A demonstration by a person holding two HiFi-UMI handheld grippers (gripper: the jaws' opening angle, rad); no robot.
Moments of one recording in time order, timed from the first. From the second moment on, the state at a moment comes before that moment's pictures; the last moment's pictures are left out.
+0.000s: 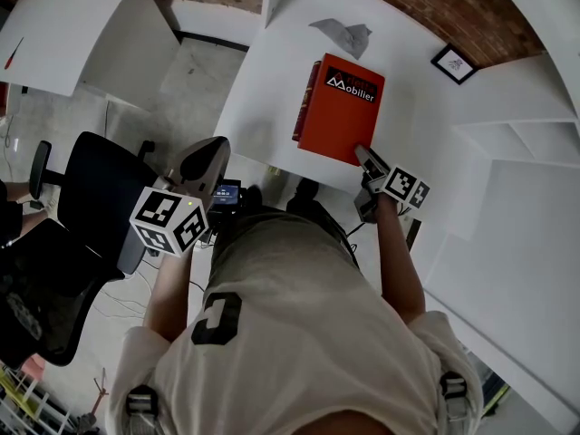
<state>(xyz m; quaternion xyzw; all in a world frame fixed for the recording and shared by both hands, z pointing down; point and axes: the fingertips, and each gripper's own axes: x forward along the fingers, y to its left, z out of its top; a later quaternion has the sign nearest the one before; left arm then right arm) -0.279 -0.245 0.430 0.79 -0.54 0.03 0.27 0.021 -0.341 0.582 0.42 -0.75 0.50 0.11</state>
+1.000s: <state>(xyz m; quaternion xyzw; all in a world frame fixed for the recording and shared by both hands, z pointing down) -0.283 -0.247 0.427 0.79 -0.55 0.03 0.27 0.019 -0.345 0.578 0.40 -0.77 0.48 0.13</state>
